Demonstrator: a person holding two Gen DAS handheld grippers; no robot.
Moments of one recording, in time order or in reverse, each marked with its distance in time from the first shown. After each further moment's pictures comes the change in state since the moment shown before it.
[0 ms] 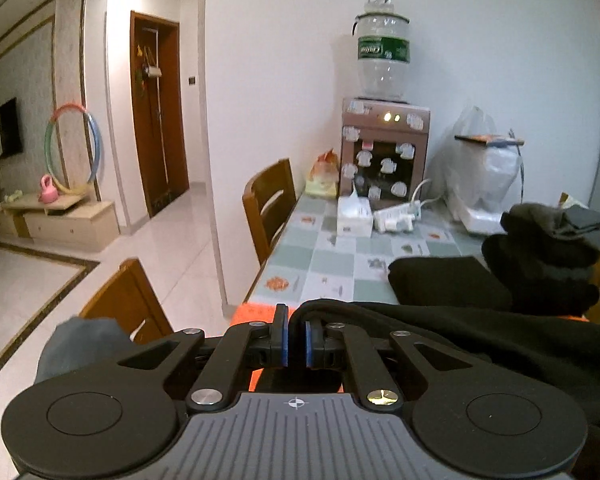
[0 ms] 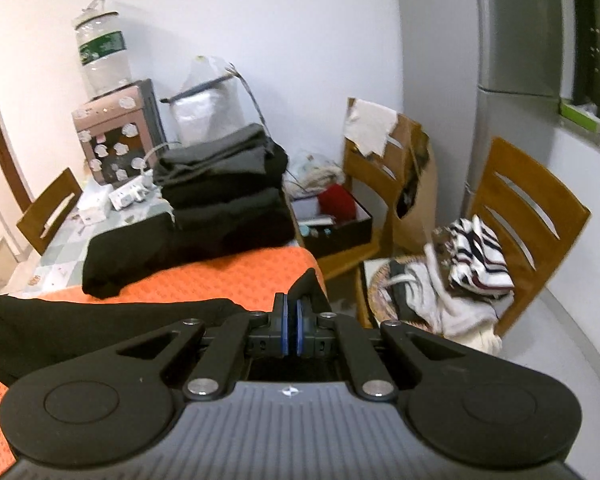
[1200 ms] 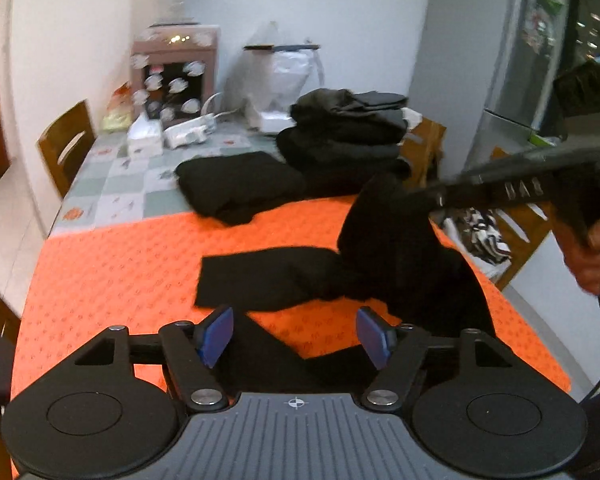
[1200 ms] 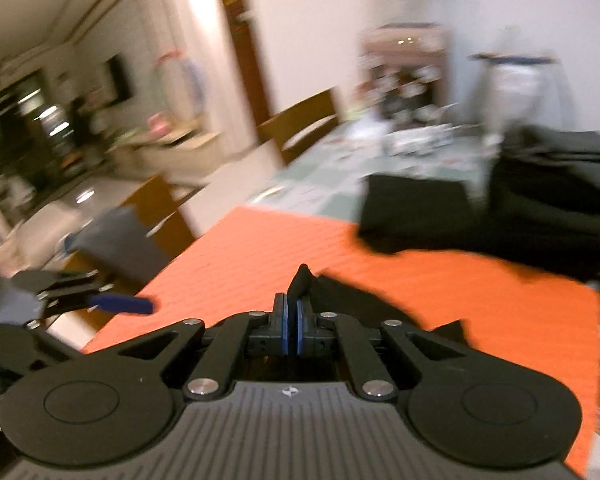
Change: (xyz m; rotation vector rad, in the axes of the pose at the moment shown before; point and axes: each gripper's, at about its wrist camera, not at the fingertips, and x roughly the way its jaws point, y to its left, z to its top) left arm -0.028 -0.074 -0.087 0.194 0.216 -0.529; right arm 0.049 0.265 -0.058 -0.427 0.193 0.703
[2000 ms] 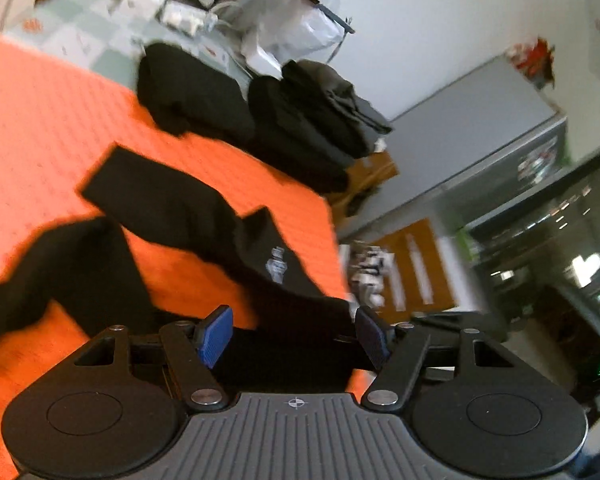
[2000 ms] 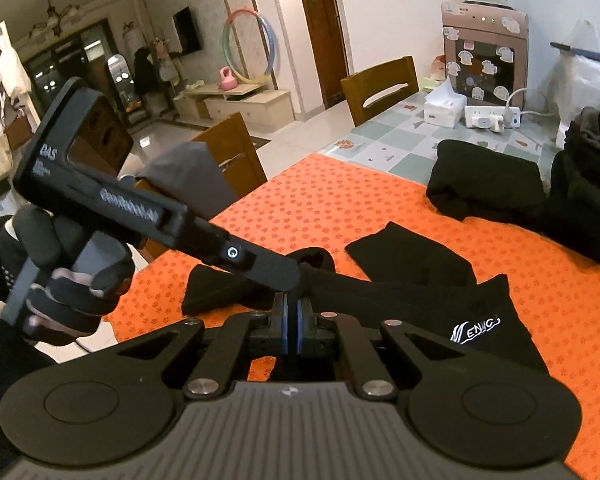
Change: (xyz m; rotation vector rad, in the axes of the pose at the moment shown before) left arm 0.038 0.023 0.008 -0.591 0.140 -0.425; right arm -0.024 0.013 -0.035 -0.094 0.083 0.115
